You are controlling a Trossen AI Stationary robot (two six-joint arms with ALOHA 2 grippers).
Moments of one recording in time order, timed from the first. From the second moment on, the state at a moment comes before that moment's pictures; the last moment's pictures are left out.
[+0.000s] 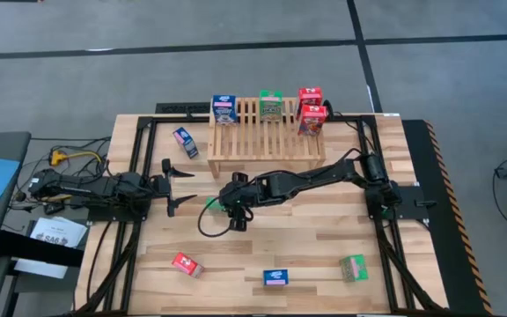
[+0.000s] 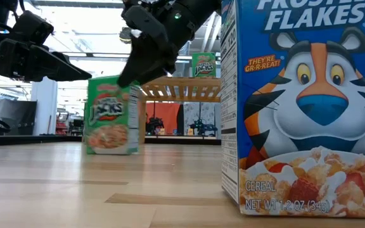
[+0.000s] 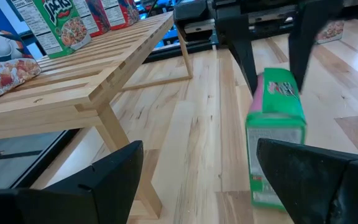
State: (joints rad) left arm -0.10 0.15 0.03 0.02 -0.35 0.22; right arm 0.10 2.09 1.69 -0.40 0.11 0.07
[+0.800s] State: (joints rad) left arm -0.10 0.19 0.03 0.02 -0.34 0.22; right arm -0.05 1.68 1.69 -0.81 -0.01 -0.20
